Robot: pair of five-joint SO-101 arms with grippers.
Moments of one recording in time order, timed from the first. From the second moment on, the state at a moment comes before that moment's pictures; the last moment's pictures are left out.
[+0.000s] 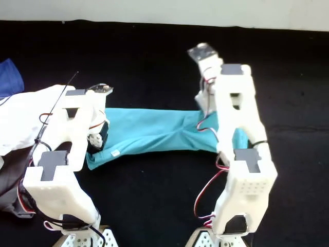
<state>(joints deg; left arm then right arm) -11.6 19.1 18.5 69.8 -15.7 -7.4 22.9 -16.5 77.8 26.1</state>
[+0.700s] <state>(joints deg) -11.6 19.1 18.5 69.8 -15.7 -23.6 13.6 -10.2 87.4 21.4</state>
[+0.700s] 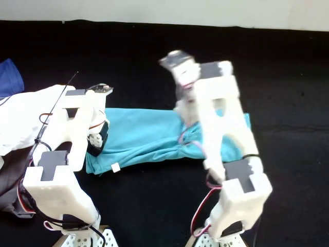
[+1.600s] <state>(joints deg) -17.9 11.5 15.3 76.9 -15.8 -34.3 12.7 17.2 64.7 12.9</state>
